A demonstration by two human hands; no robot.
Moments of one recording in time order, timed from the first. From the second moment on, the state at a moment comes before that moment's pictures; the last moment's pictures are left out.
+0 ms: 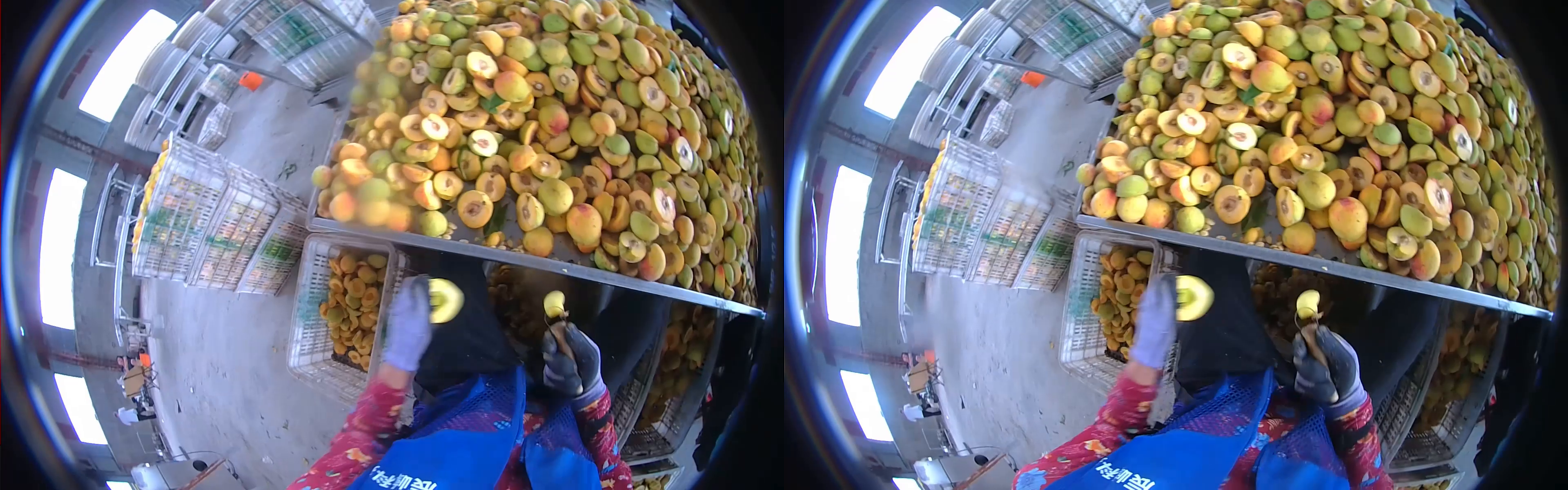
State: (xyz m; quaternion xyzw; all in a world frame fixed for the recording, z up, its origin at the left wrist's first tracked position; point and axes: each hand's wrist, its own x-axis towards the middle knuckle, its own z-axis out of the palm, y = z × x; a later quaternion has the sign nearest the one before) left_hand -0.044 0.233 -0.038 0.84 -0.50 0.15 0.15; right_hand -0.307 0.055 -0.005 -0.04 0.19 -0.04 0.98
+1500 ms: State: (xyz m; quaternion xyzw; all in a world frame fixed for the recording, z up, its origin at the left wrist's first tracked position) left_hand -0.137 0.144 -0.010 0.67 -0.25 -0.39 0.57; right_hand -0.284 0.073 0.018 -0.82 0.33 -0.15 0.44
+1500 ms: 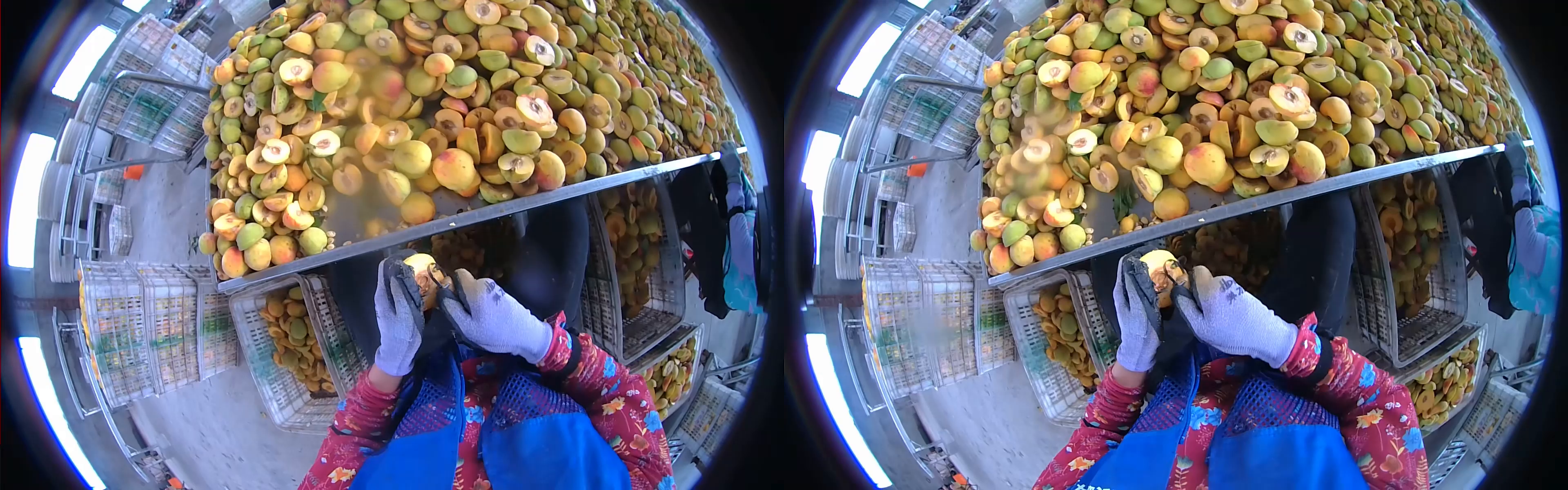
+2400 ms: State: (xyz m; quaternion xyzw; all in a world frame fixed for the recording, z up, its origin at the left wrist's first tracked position) left_hand -0.147 0.140 -0.023 0.66 -0.43 -0.28 0.55; right_hand -0.297 0.077 0.022 -0.88 0.33 -0.13 0.33
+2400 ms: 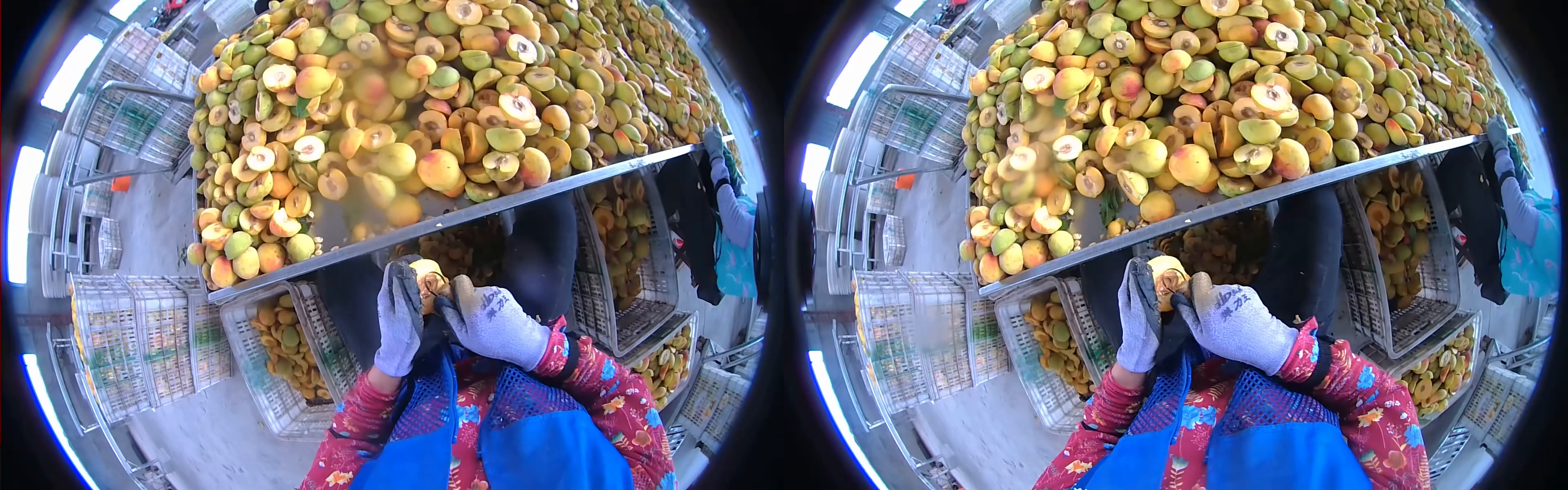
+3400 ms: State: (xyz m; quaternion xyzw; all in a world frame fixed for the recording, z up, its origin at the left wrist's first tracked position) left_hand -0.160 0.136 -0.008 0.71 -0.46 -0.28 0.46; right_hand -0.309 0.101 0.001 -0.84 0.36 -0.11 0.39
